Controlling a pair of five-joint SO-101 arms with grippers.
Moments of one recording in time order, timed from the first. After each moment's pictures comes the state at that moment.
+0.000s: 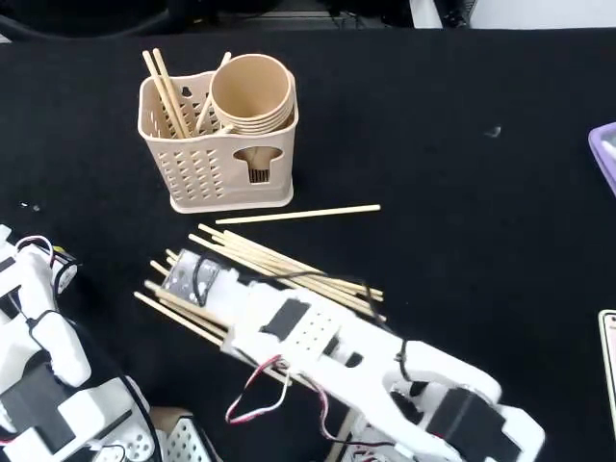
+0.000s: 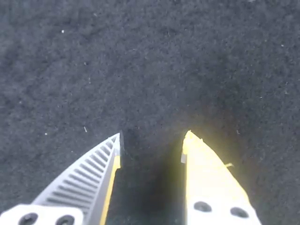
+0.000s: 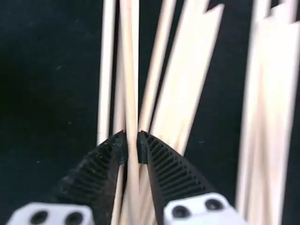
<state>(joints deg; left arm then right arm) -44.8 -14.3 51.0 36.2 16.8 -52.5 -21.1 60.2 36.8 14.3</state>
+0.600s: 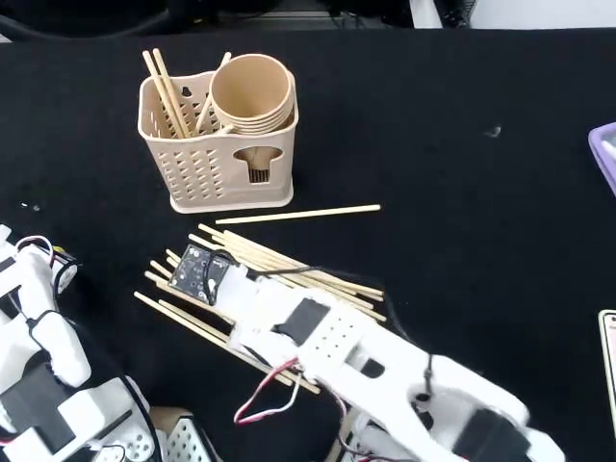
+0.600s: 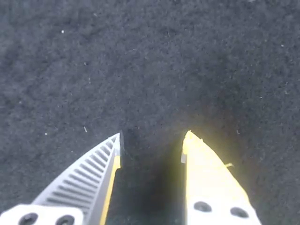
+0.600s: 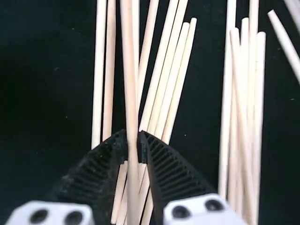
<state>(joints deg) -44.8 -14.3 51.0 36.2 16.8 -51.5 -31.9 60.8 43.6 14.9</state>
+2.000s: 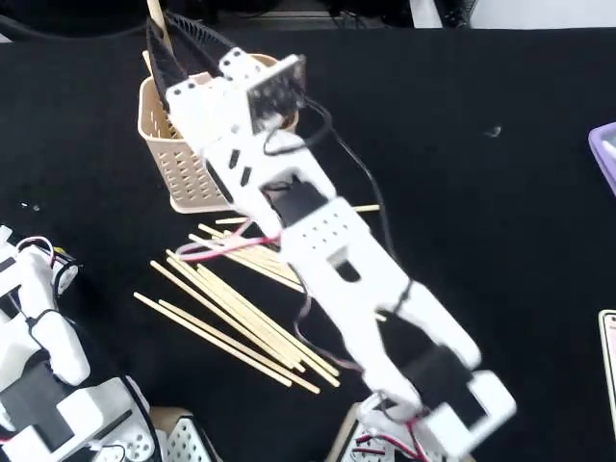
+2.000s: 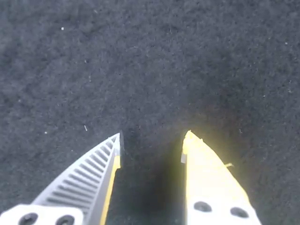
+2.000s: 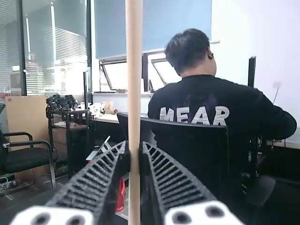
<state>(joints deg) -44.7 -13.8 51.2 36.2 16.8 -36.0 -3.5 15.3 -19.2 -0.2</state>
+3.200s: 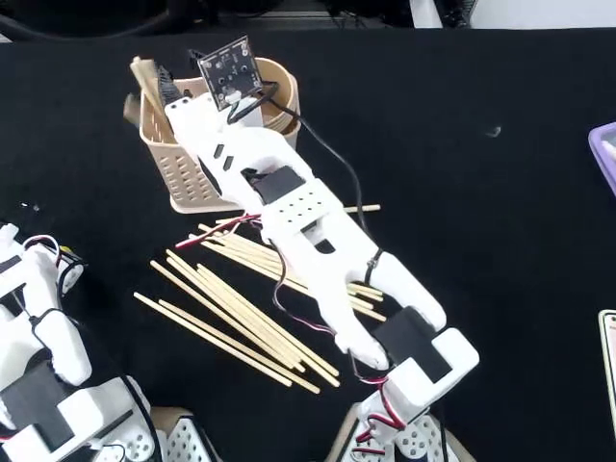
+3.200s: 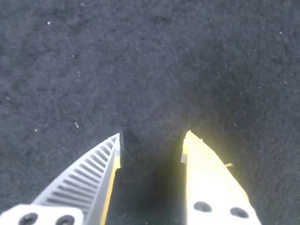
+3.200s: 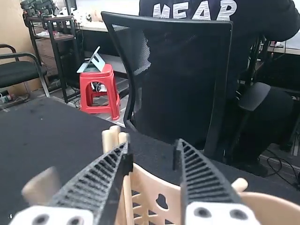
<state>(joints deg) -43.3 -13.8 51.5 36.2 16.8 -34.5 8.3 9.9 -3.0 0.0</state>
